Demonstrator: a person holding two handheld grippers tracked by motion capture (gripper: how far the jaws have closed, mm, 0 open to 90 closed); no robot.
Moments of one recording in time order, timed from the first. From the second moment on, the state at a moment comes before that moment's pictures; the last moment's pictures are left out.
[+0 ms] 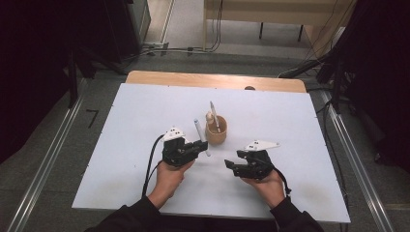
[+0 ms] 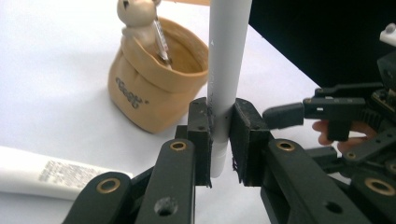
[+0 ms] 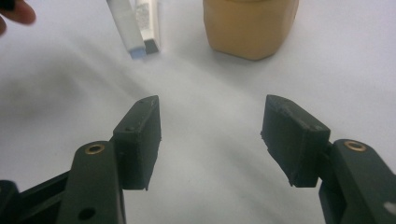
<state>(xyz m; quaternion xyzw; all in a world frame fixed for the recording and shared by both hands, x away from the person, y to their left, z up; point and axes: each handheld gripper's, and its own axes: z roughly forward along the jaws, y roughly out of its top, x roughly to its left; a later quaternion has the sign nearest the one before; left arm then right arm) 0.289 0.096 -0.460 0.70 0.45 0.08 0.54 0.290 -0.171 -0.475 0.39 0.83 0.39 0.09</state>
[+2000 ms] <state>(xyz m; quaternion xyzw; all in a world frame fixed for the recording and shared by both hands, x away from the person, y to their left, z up) 0.345 0.069 -0.448 0.69 0.46 0.17 0.53 0.292 -0.170 -0.477 0.40 0.83 0.39 0.09</state>
